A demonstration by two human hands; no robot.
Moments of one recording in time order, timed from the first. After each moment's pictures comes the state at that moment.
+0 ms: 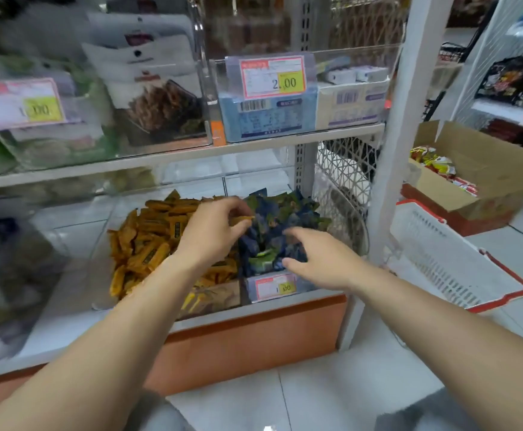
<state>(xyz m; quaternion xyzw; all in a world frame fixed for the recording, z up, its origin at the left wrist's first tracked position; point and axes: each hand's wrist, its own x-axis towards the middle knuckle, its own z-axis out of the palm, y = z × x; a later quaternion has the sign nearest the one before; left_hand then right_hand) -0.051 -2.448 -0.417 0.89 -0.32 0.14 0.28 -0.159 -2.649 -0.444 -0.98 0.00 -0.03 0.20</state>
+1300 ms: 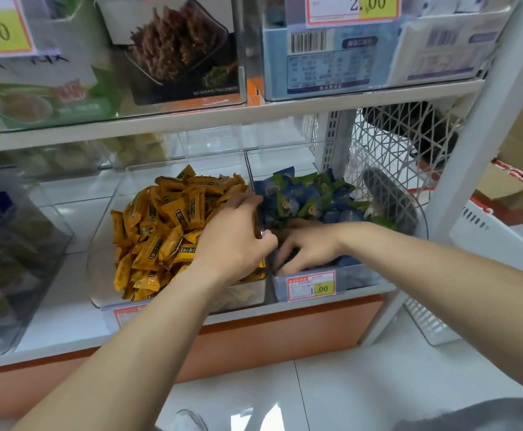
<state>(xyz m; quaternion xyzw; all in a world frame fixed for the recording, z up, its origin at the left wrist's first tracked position) -0.046 -2.435 -0.455 0.92 -0.27 0.11 0.25 -0.053 -2.622 -0.468 -0.94 -0.17 0.28 0.12</state>
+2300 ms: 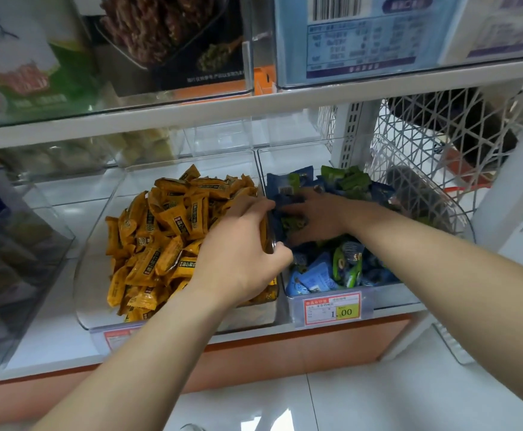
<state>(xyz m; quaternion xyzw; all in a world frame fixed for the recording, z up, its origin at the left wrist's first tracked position) -0.045 -2.436 -0.451 0.93 -0.27 0.10 0.25 0.014 -2.645 -0.477 -0.98 -0.06 0.19 0.02</state>
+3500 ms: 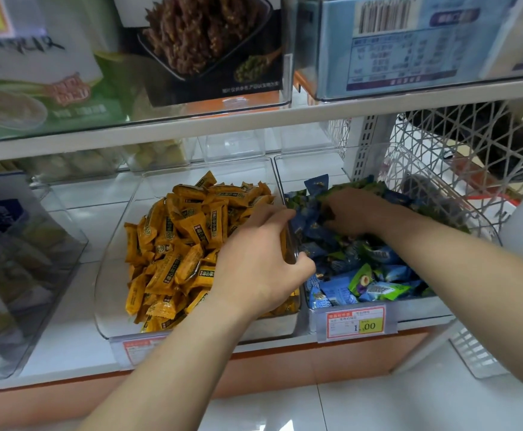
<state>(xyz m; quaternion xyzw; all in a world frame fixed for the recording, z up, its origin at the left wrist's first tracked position) -0.042 -2.432 -0.452 0.92 -0.28 0.11 0.26 0.028 -2.664 -0.475 -1.00 -0.03 0.08 0.01</state>
